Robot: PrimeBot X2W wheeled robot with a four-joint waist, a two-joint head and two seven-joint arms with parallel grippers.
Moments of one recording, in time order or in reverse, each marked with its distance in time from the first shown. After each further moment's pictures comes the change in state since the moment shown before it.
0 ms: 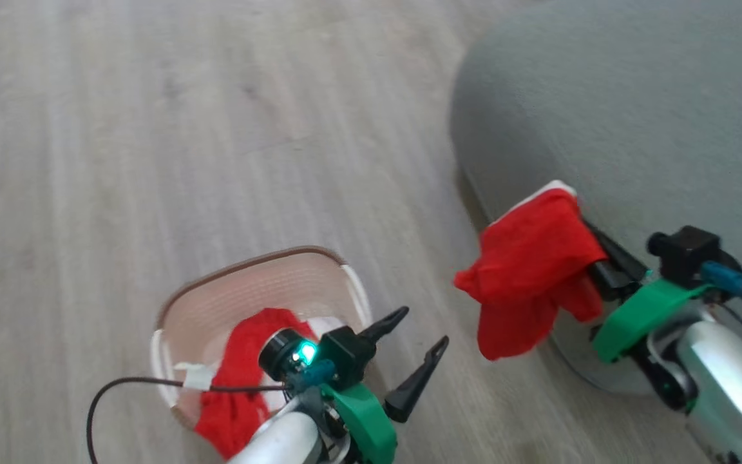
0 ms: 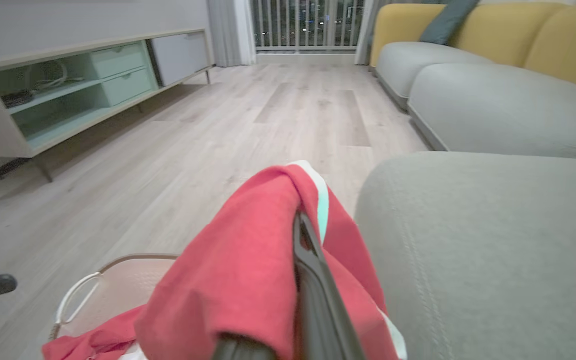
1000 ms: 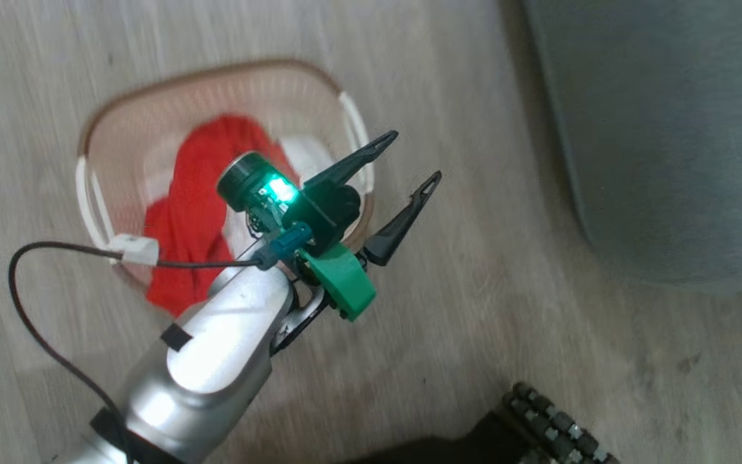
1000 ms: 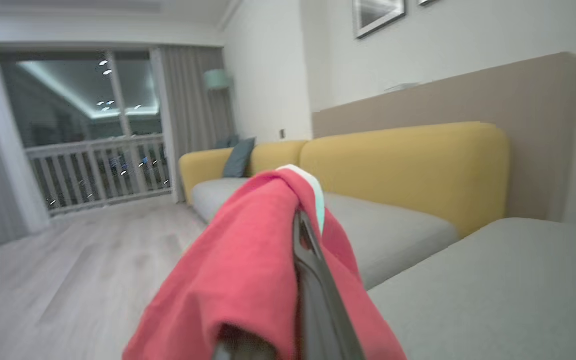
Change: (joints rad) left arm -0.355 0.064 0.028 -0.062 0.071 -0.011 -0.005; right arm -0.666 -0.007 -0.794 0.215 -0.051 0.000 0.000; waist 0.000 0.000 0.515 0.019
